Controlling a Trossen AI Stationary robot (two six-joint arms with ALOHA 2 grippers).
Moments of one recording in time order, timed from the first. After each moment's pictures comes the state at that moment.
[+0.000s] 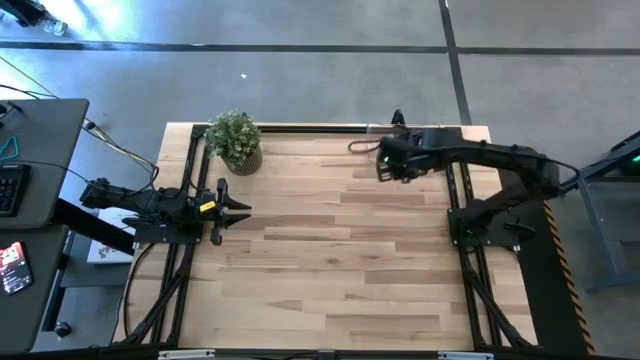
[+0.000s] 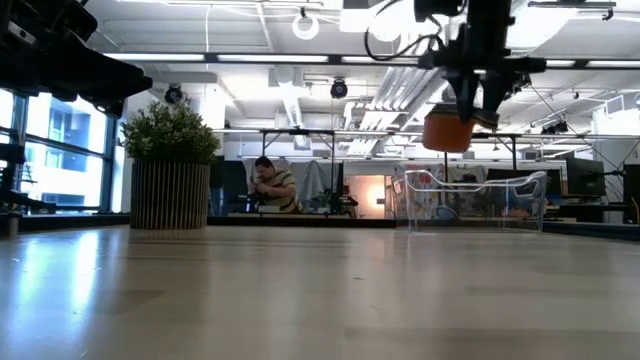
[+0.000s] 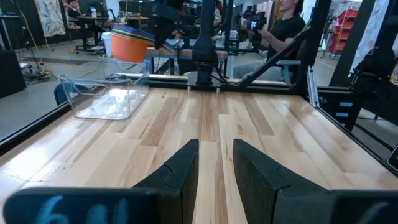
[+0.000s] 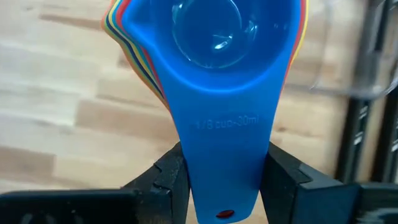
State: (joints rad) left arm -0.23 0.02 0.06 -0.10 -0.27 -0.05; right arm -0.25 1.43 1.32 -1.32 0.29 1.11
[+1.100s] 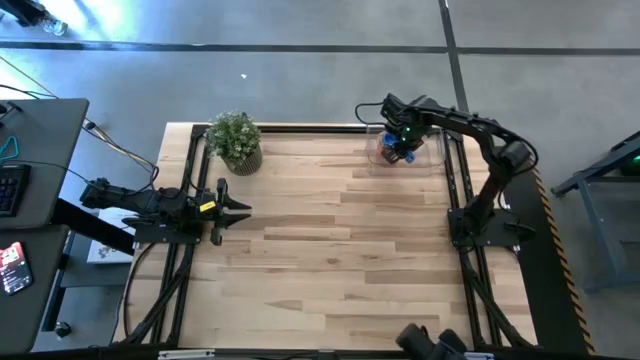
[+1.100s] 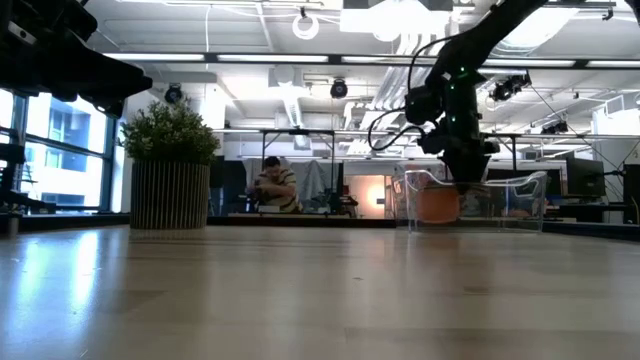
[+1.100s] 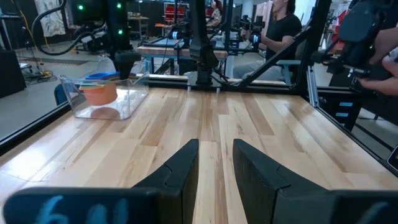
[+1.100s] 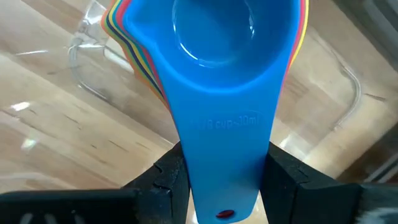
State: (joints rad) left arm -0.23 0.02 0.06 -0.10 -0.27 -0.05; right arm -0.81 1.73 1.27 -1.08 0.05 0.10
